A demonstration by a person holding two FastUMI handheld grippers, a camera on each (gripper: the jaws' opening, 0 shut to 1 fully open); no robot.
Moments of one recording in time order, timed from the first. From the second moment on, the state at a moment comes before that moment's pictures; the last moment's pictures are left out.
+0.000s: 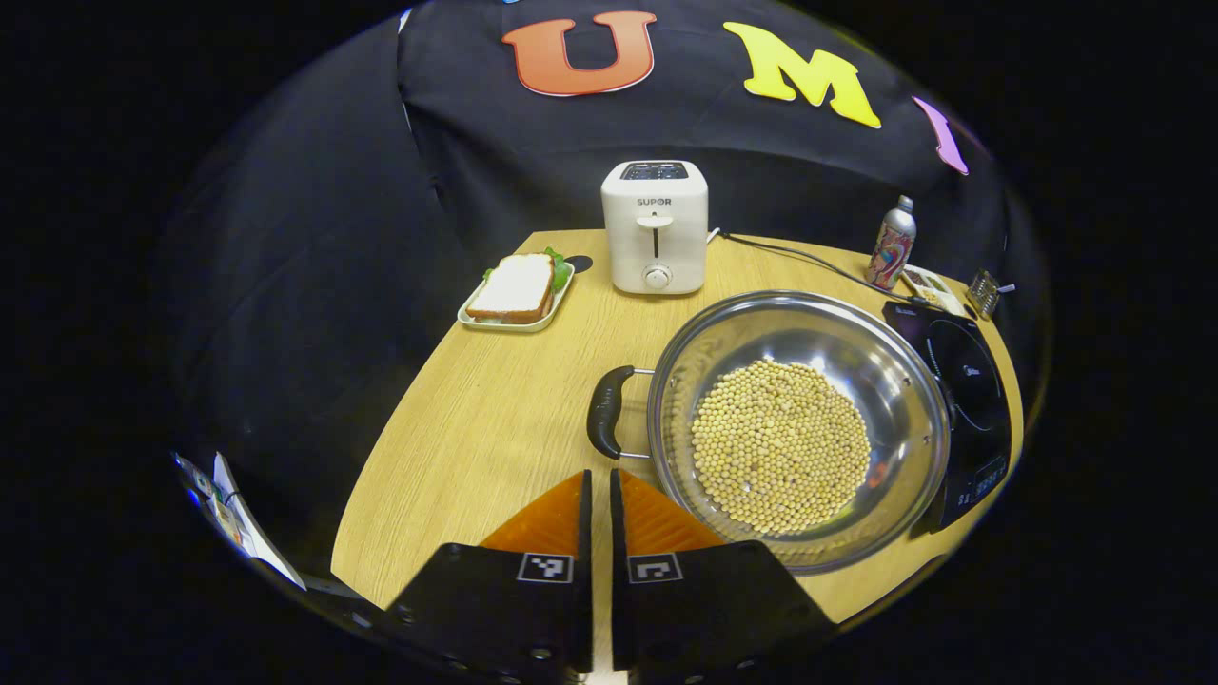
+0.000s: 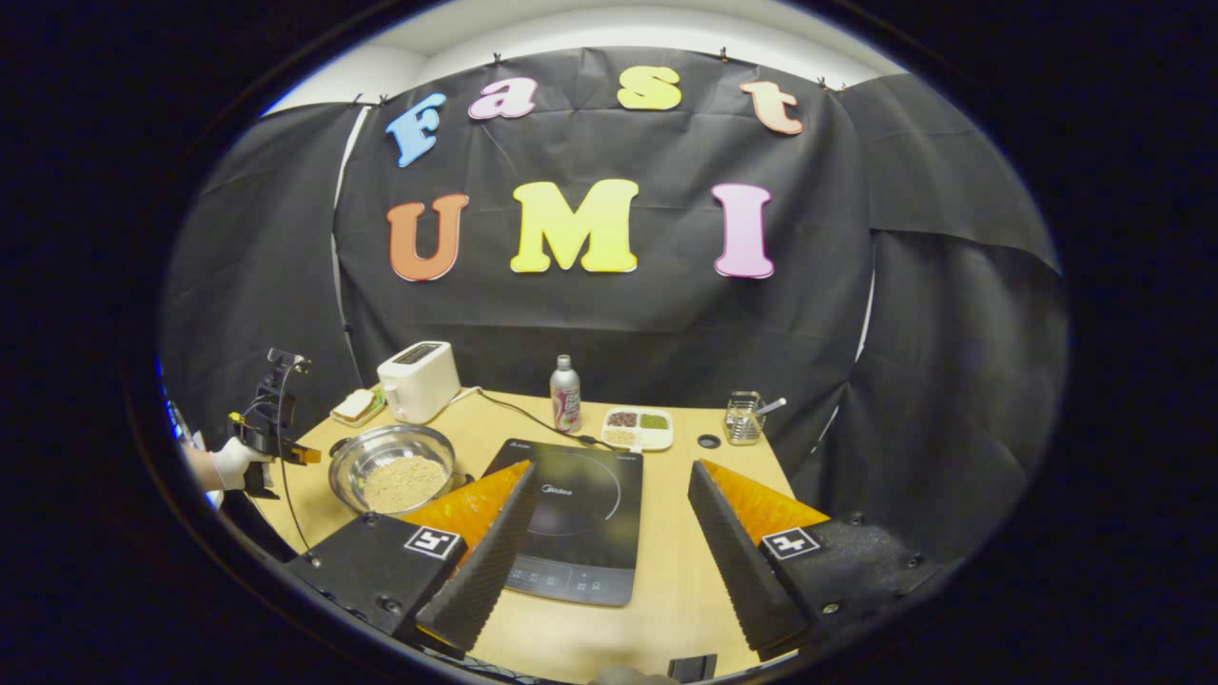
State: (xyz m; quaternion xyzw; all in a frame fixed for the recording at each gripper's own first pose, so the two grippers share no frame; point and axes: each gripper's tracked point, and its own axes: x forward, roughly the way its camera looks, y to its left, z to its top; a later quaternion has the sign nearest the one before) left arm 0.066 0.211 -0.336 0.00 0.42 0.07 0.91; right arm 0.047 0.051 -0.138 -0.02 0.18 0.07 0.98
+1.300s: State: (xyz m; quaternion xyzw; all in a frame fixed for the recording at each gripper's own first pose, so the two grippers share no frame) left arm 0.136 0.220 -0.381 0.03 0.45 0.01 0.89; right arm 0.174 0.289 -0.342 0.00 0.40 0.15 0.90
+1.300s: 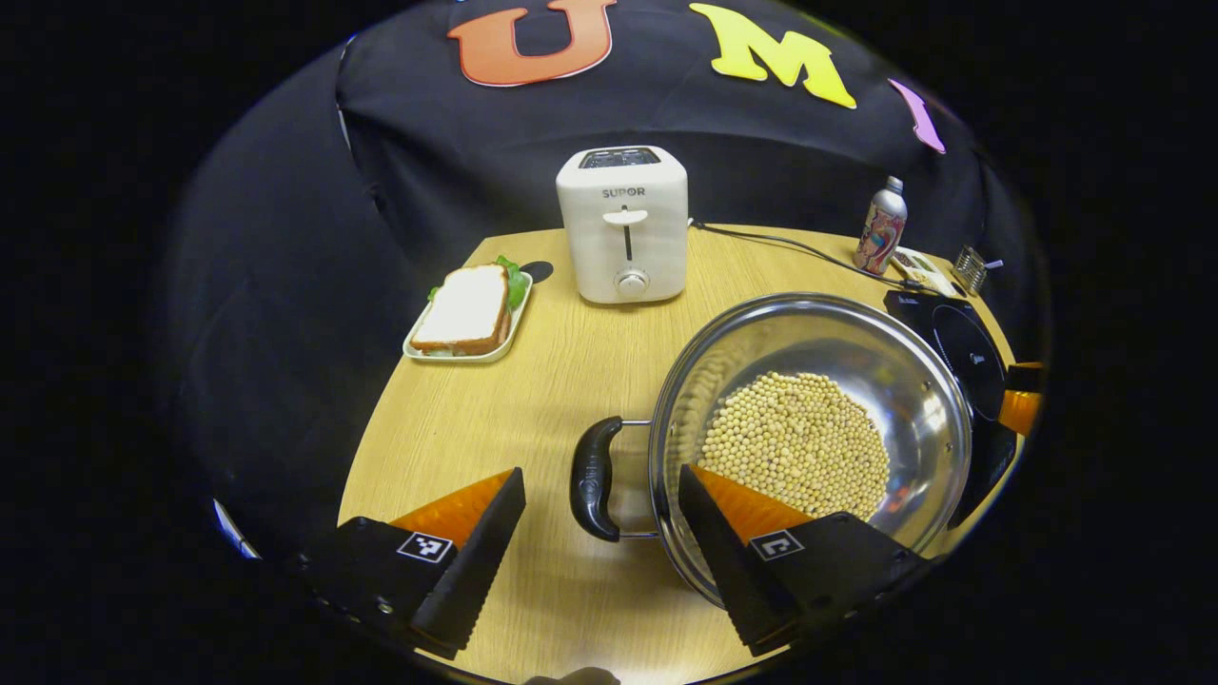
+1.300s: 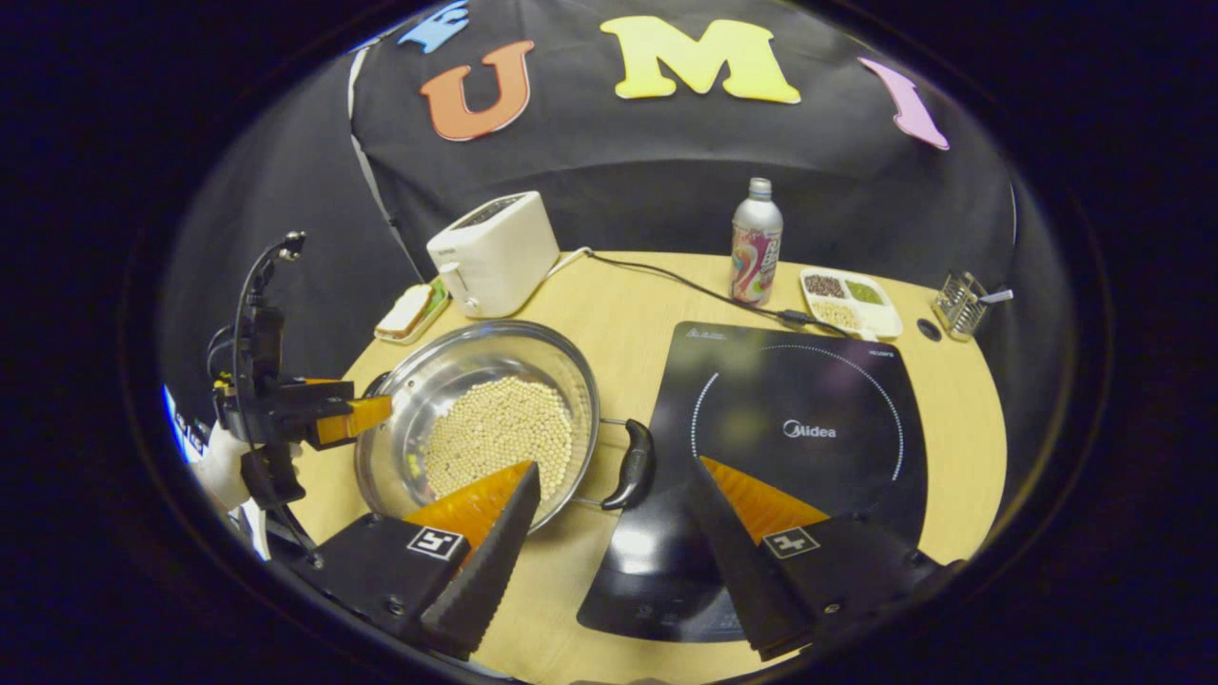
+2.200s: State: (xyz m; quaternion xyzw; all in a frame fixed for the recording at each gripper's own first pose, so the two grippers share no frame) left arm 0.149 0.203 -0.405 0.00 0.50 -0.03 0.87; right arm 0.201 0.303 -0.392 -0.02 0.46 0.13 0.88
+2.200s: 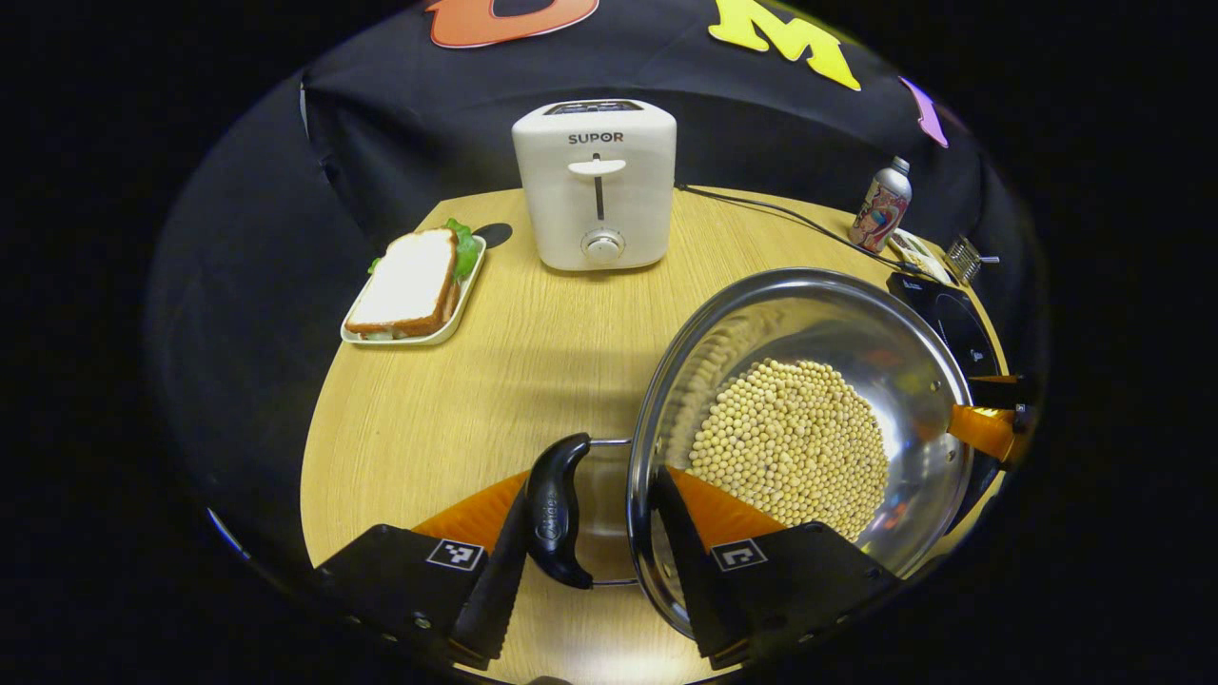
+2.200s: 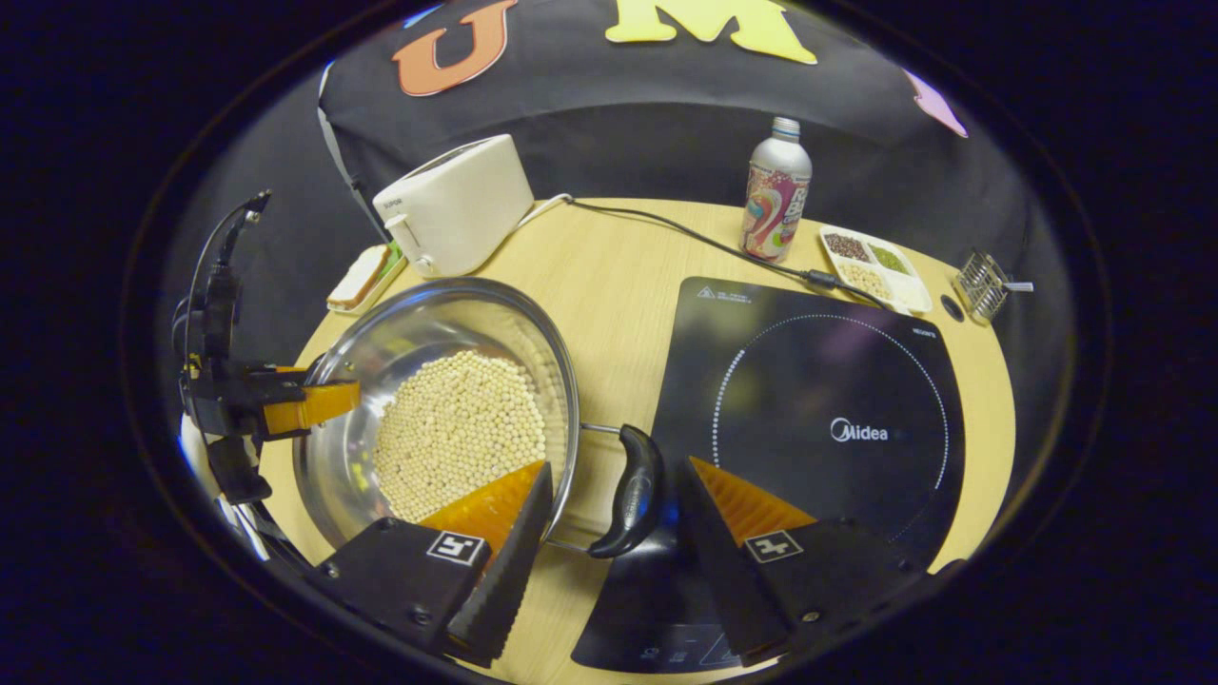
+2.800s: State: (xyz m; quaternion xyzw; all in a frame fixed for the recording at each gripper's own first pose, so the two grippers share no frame) left arm 0.149 0.200 -0.400 0.00 0.50 -0.04 0.86; right arm 0.197 0.302 -0.388 0.00 0.49 0.11 0.87
